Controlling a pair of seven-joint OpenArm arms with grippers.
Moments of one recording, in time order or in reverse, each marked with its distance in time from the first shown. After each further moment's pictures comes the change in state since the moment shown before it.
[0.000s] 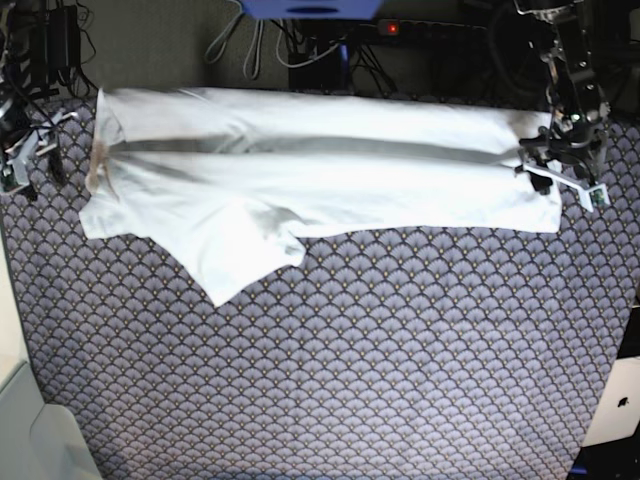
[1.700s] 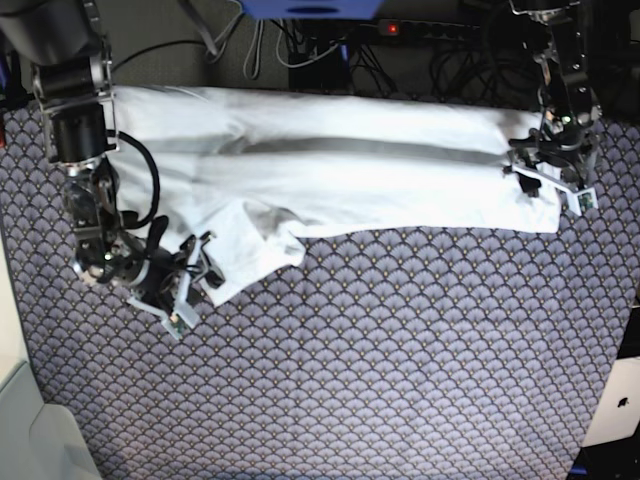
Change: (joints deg) left arm -0.2 0.1 2.8 0.0 0.4 0.0 0.0; right arm 51.2 -10.7 -38.1 -34.6 -0.4 5.6 -19.1
